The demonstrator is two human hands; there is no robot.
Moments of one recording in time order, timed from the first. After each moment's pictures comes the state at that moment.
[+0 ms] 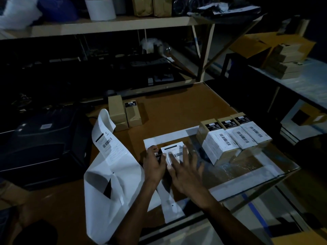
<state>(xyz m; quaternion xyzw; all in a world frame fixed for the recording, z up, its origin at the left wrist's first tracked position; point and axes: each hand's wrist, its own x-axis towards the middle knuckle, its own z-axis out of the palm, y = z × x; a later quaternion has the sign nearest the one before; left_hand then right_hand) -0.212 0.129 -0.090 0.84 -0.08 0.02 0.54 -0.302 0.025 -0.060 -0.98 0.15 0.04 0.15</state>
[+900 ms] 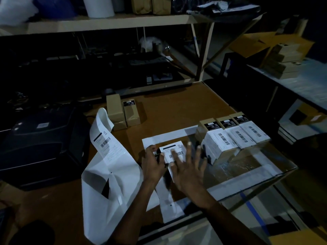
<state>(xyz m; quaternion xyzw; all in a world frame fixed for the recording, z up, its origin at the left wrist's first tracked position) -0.209 0.128 -0.095 0.84 -0.08 0.02 0.53 -0.299 0.024 -0.062 -0.97 0.20 0.04 0.09</state>
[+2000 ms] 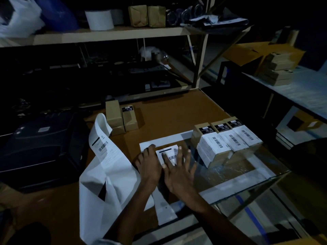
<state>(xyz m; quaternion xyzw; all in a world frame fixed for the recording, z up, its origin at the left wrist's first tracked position) -0.214 0.119 -0.072 0.96 -0.11 0.05 0.27 -0.295 0.030 -0.066 -0.97 0.19 0.01 0.13</state>
